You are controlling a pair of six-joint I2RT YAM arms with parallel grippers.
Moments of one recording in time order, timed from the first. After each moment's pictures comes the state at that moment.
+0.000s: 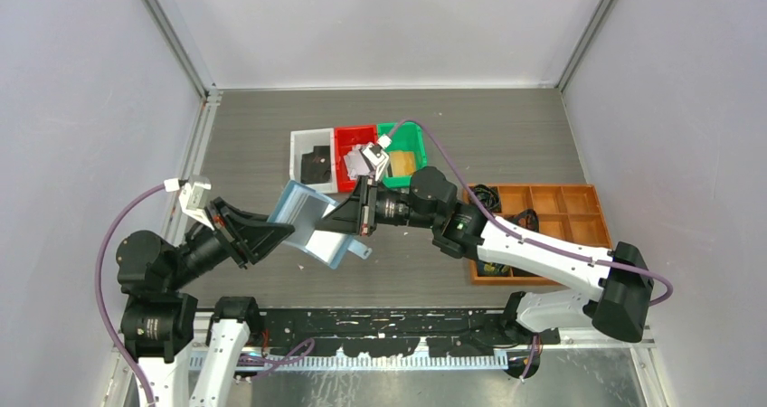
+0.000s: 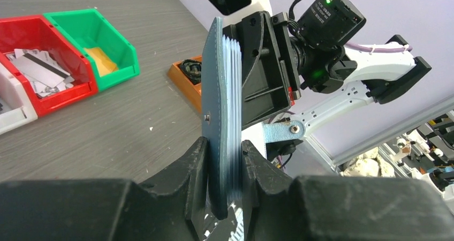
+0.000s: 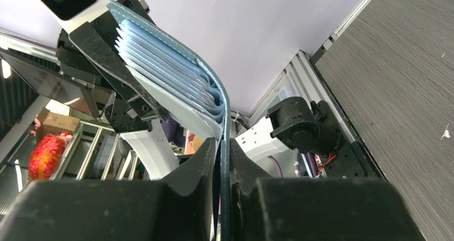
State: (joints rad) left arm -0.01 0.36 0.97 -0.57 0.90 -0.59; right arm 1.05 1.25 0.98 0.30 -0.40 1.07
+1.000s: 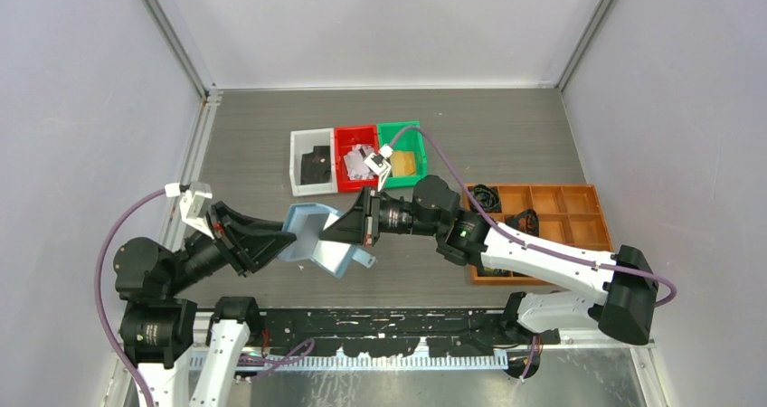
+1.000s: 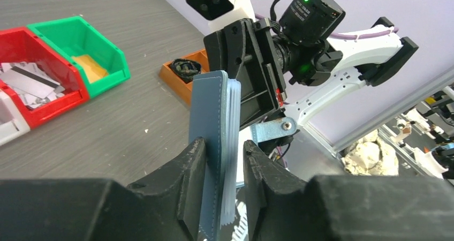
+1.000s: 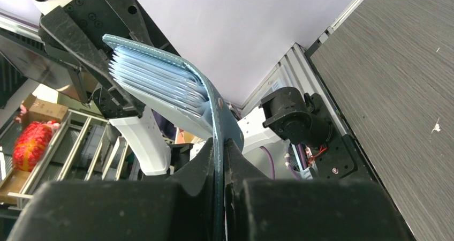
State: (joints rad) left arm -0.01 0.34 0.97 -0.54 0.96 -0.57; right arm 1.07 1.21 0.91 0.32 -0.39 1.02
